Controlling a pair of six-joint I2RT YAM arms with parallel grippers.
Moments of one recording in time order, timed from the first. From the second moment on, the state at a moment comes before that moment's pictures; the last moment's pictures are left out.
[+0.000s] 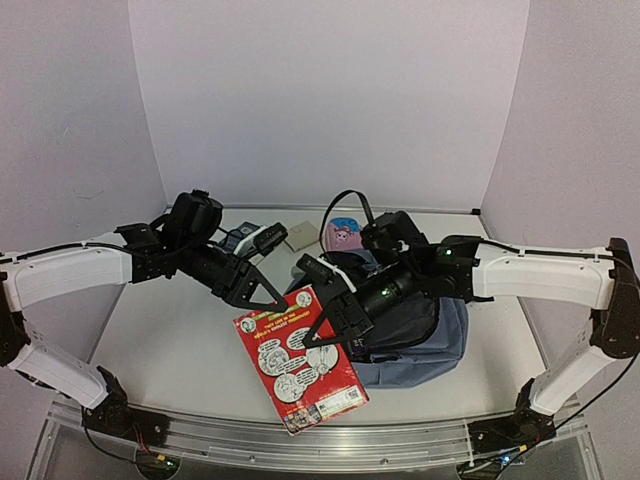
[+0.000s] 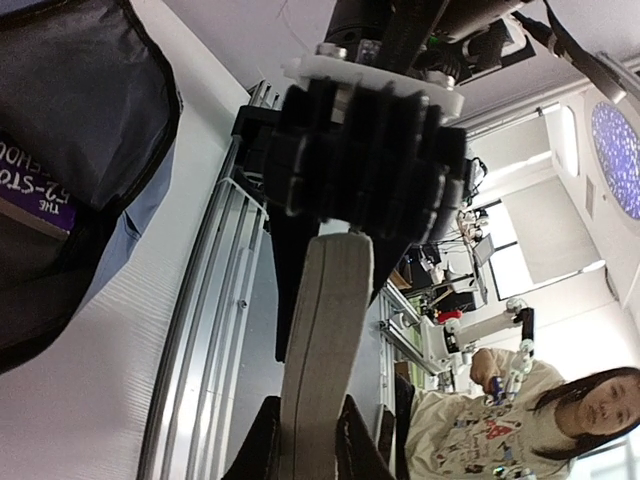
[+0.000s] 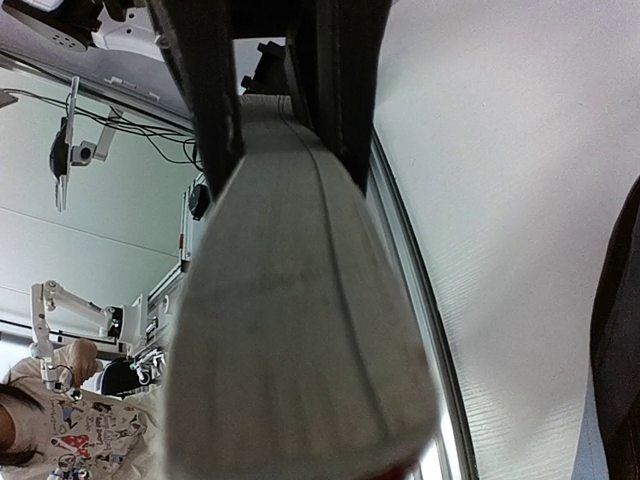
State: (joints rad) left arm -0.78 1.33 1.01 -0.28 1.11 -0.45; right arm 1.02 1.56 1.20 -0.35 -0.81 0.40
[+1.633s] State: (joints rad) left arm -0.78 1.08 0.64 0.59 0.35 -0.91; right arm 0.76 1.40 0.71 0.71 -0.61 1.01
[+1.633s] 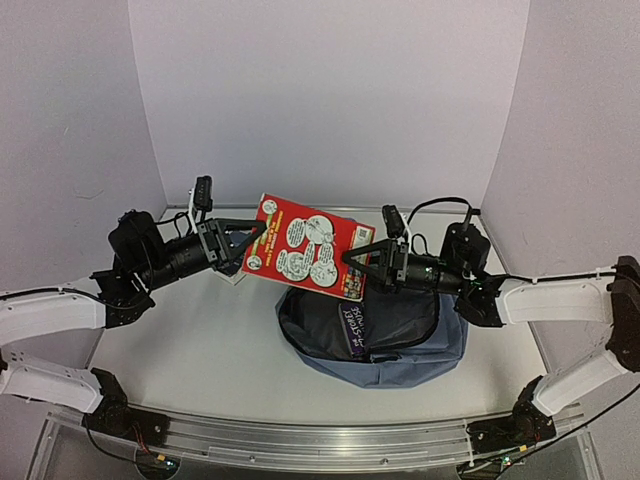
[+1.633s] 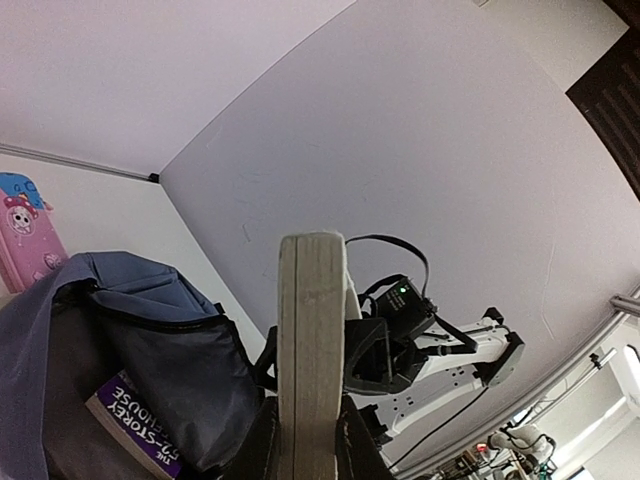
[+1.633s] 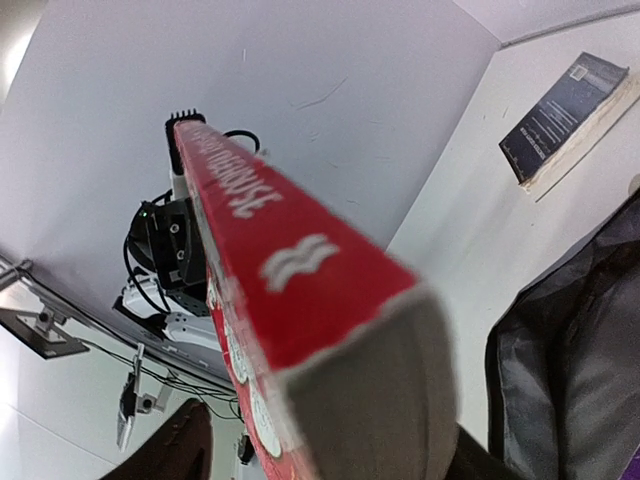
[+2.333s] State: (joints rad) left arm -0.75 1.03 0.87 0.08 0.40 -0.83; right arm 0.76 1.45 0.71 0.84 -0.68 1.09
